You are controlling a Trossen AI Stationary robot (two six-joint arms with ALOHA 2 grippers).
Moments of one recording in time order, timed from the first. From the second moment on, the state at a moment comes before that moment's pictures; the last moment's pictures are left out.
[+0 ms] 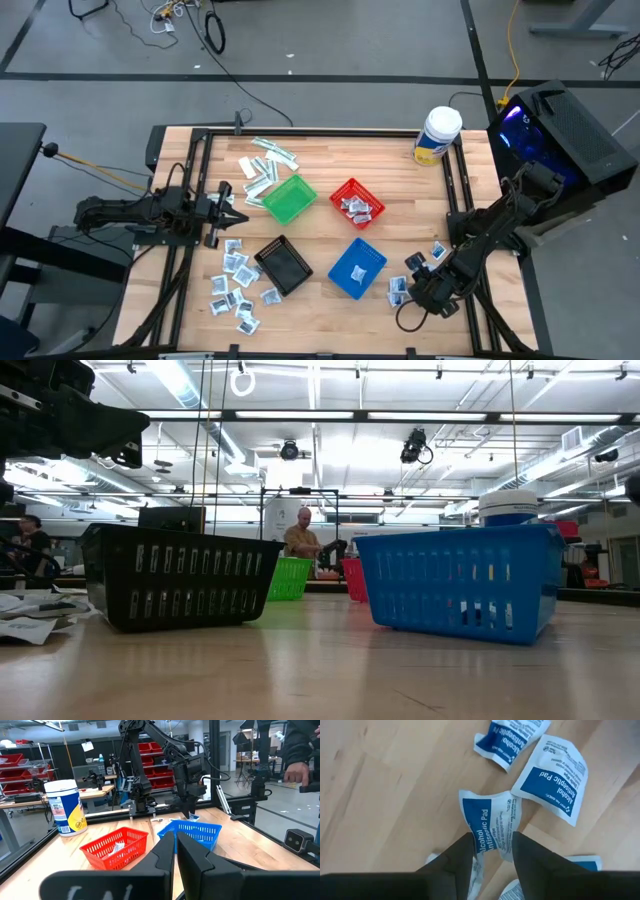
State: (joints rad) left arm -0.01 0.01 0.01 0.09 0.11 0.08; right arm 0.85 1.44 0.72 -0.62 0.03 0.30
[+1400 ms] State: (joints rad) left arm -0.01 0.01 0.01 0.09 0.11 0.08; right arm 0.85 1.44 0.72 -0.89 -0.04 0.36
